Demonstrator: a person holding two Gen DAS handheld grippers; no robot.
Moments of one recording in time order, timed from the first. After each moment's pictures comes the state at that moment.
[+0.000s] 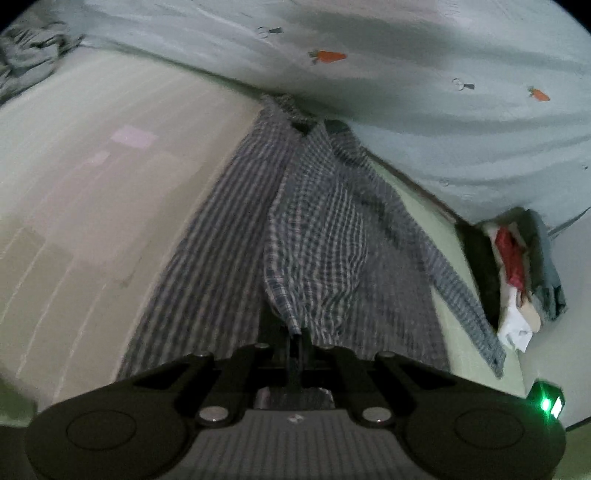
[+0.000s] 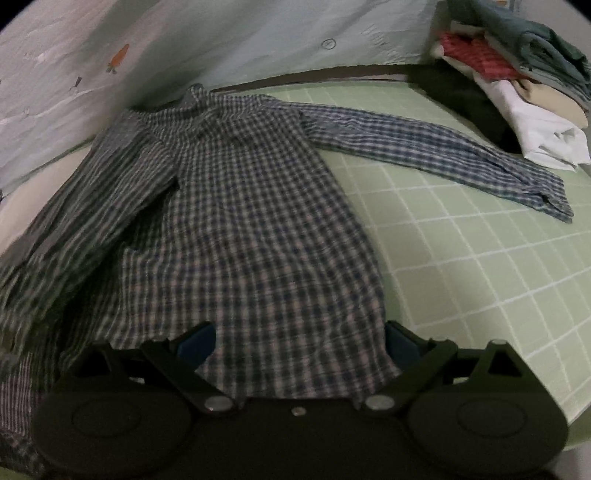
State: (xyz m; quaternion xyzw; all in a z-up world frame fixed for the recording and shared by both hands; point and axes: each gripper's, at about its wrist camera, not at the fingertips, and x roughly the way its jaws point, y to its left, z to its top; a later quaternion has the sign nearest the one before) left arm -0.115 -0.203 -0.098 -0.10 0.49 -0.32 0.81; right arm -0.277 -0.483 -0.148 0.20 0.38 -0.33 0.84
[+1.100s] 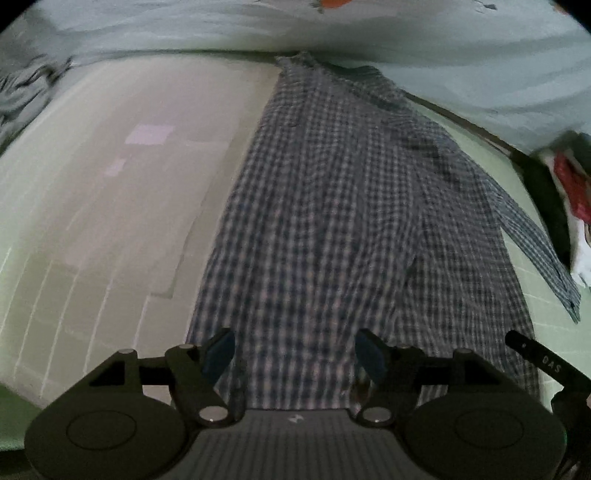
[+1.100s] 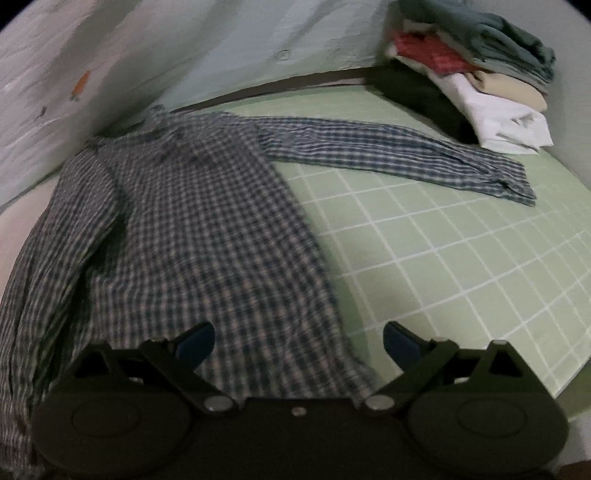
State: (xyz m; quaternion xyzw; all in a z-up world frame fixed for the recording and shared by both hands) left arm -0.087 -0.243 -0.109 0.05 0.51 -0.29 0.81; right arm -0.293 -0.500 -0.139 0.23 0.35 -0.39 0.82
